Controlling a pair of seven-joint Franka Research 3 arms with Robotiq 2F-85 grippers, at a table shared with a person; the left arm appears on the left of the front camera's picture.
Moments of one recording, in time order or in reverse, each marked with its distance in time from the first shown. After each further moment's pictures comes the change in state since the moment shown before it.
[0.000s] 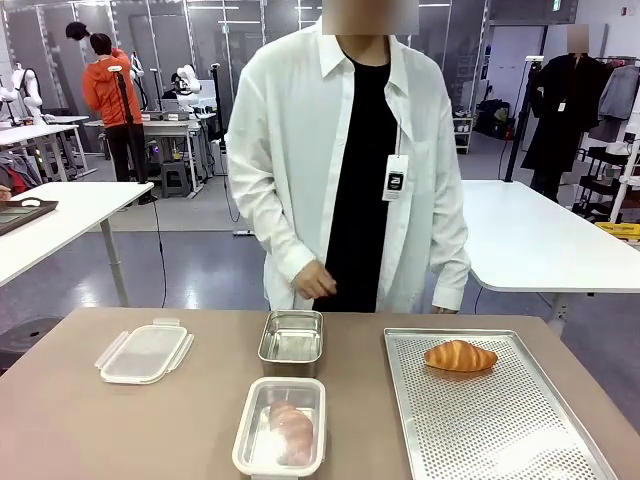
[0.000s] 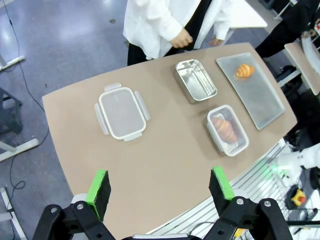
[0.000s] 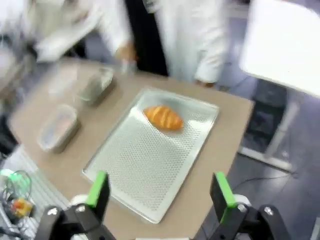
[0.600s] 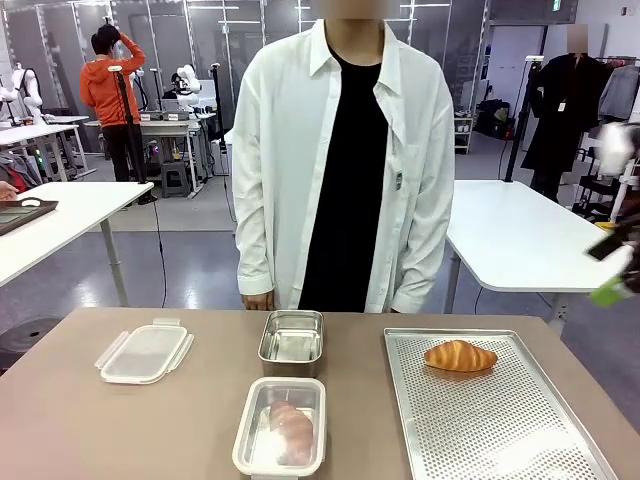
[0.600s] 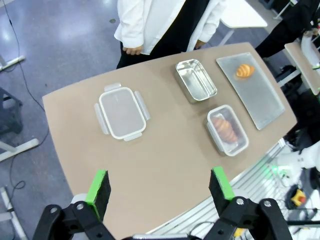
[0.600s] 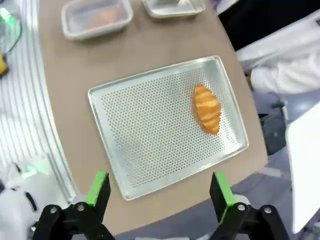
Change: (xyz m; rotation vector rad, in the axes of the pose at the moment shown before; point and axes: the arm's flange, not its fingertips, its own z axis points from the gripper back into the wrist) left arm 0.000 0.000 0.000 0.000 0.001 0.000; right arm 0.097 0.153 -0.150 0.118 0.555 0.788
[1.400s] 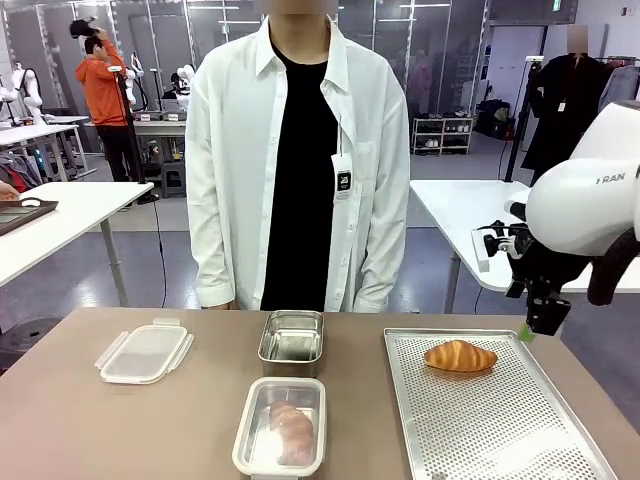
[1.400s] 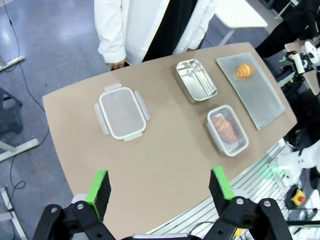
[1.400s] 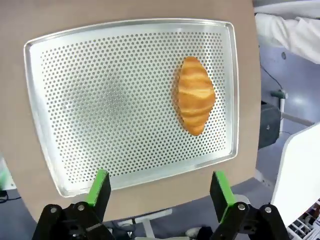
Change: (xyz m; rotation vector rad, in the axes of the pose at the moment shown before) left arm 0.000 0.000 0.000 0.000 0.000 0.000; right arm 0.008 -0.072 -0.146 -0.001 0.239 0.177
